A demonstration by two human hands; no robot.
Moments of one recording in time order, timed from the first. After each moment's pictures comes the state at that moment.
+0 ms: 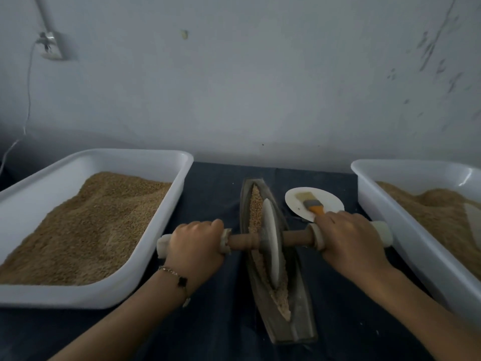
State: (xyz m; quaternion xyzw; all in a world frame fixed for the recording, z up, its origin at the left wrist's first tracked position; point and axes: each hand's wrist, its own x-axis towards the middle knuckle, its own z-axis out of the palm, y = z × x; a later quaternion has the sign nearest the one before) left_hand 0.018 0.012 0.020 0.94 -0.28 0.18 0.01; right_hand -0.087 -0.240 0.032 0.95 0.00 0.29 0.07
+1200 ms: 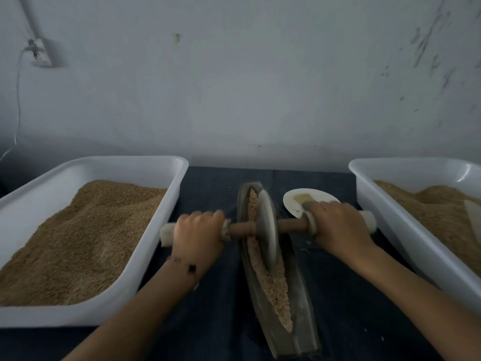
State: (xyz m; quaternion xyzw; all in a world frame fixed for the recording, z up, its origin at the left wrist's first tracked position) left_hand 0.049 -0.007 0.024 0.93 -0.29 0.21 0.02; right_hand -0.039 -0.264 0.028 0.97 -0.05 0.21 0.10
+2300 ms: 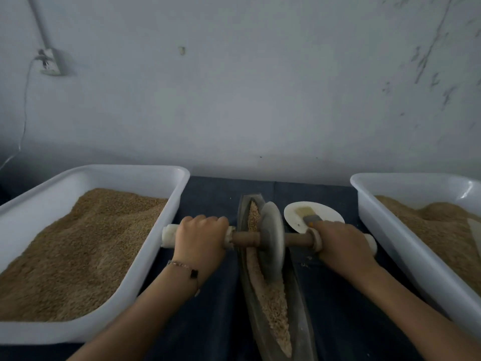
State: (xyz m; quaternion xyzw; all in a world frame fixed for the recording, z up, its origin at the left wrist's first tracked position) left_hand 0.052 -0.015 0.038 0.93 -0.30 0.22 -0.01; right_hand -0.035 -0.279 0.014 0.98 -0.09 0.16 0.04
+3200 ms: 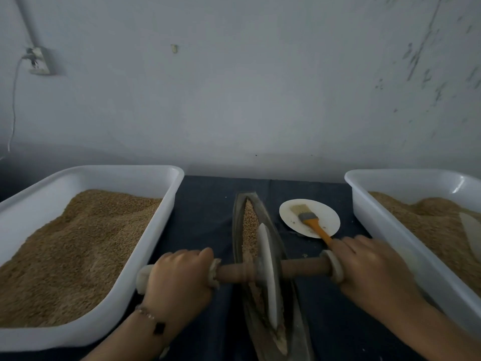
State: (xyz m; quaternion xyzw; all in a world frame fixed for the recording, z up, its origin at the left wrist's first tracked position) left_hand 0.000 0.020 0.035 0.94 -0.32 0.14 0.04; right_hand -0.112 -0.256 0.037 0.95 0.03 0.30 0.07
